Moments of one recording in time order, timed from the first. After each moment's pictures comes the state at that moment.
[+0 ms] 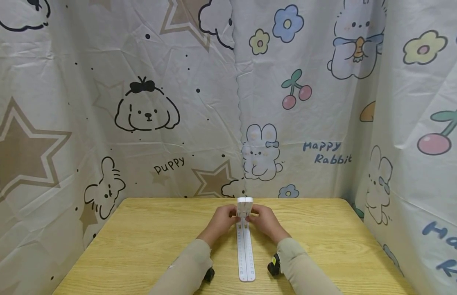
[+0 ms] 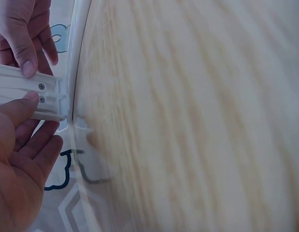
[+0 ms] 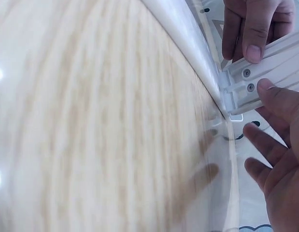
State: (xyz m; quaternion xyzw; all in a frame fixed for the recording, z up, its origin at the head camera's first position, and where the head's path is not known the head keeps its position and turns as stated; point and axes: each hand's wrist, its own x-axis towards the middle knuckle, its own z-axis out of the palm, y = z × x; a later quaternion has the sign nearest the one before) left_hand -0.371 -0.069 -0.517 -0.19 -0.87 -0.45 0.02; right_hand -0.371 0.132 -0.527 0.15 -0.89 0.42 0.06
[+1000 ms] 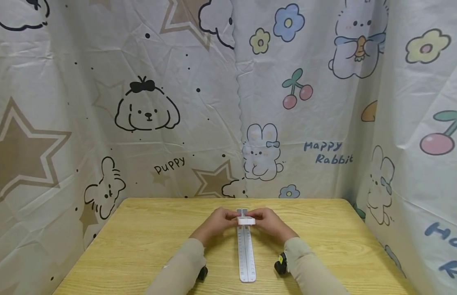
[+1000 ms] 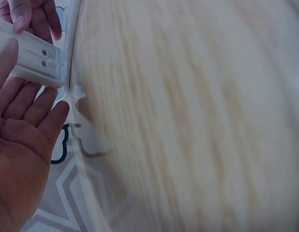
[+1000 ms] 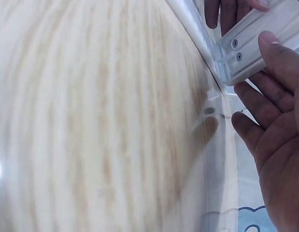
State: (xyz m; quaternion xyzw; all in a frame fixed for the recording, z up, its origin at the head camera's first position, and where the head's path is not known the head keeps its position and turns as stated) left_hand -0.372 -0.092 -0.520 -0.20 -0.86 -0.46 -0.09; right_hand -0.370 0.152 -0.527 0.22 -0.85 0.48 -0.05
